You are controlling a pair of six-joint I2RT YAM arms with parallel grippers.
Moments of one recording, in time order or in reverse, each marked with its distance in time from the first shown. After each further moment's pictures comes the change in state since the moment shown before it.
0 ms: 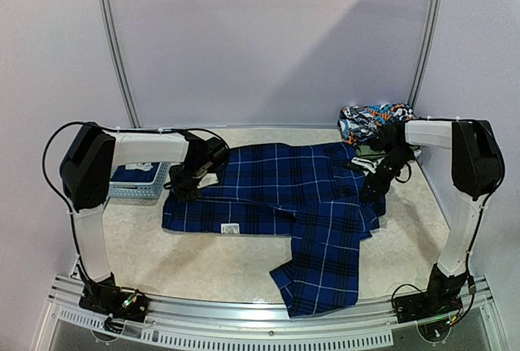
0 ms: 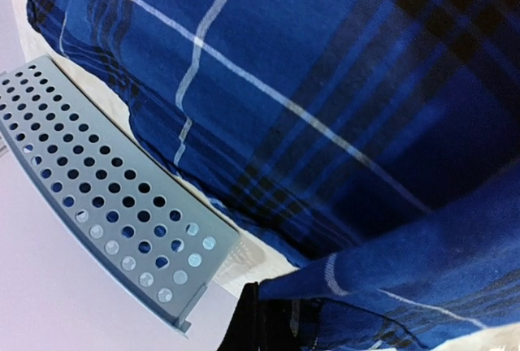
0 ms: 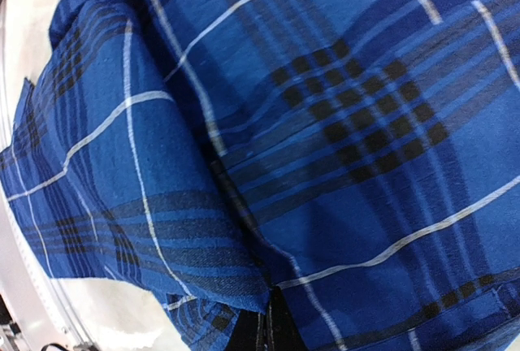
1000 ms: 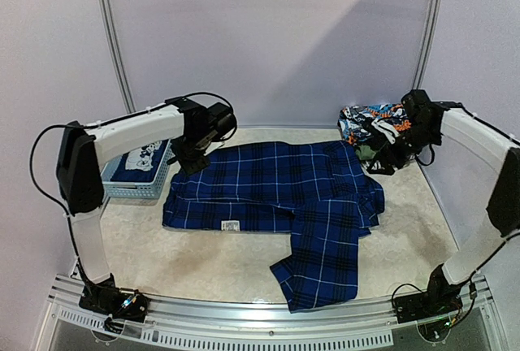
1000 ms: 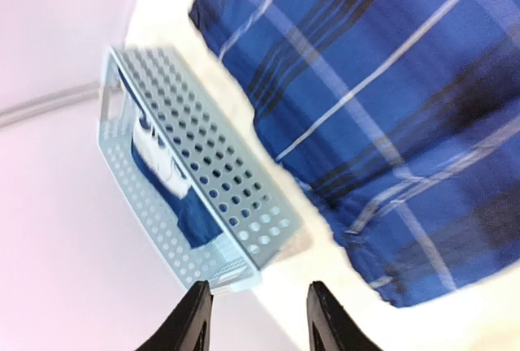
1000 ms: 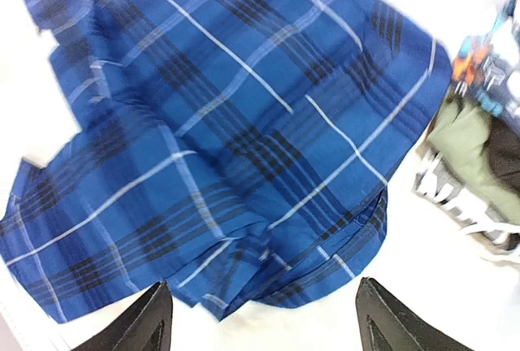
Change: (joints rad) left arm -0.043 -0.016 0.311 -0.188 -0.066 -0.207; right arm -0.013 -0.385 -0.046 0.136 0.106 0.235
